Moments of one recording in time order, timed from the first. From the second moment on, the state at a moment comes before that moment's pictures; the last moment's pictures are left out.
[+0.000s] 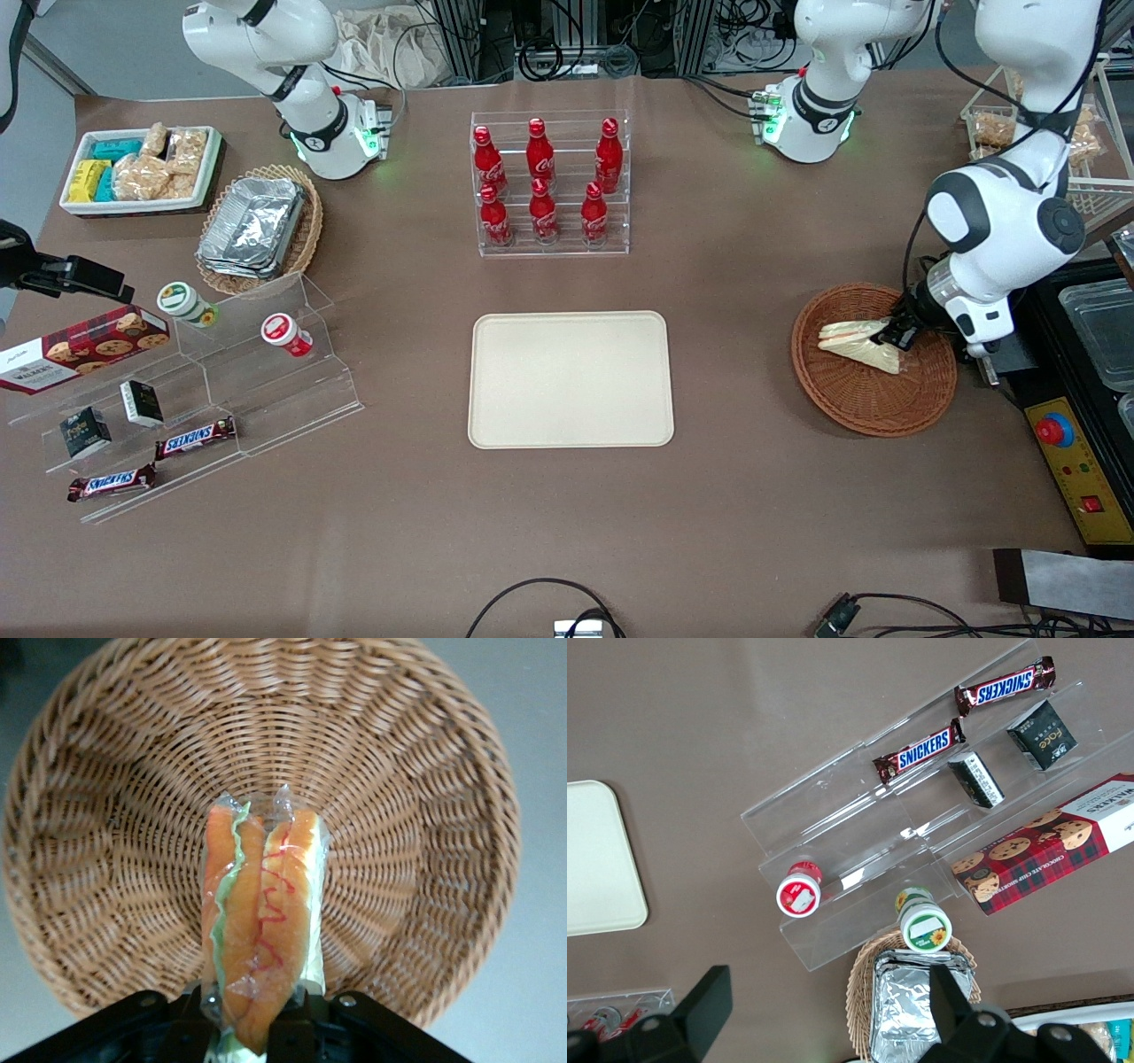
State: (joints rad) arm 0.12 0.10 -0.04 -2.38 -0.26 2.49 -0.72
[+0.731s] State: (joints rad) arm 0.11 -0.02 -0.22 -2.14 -0.09 2.13 -0.63
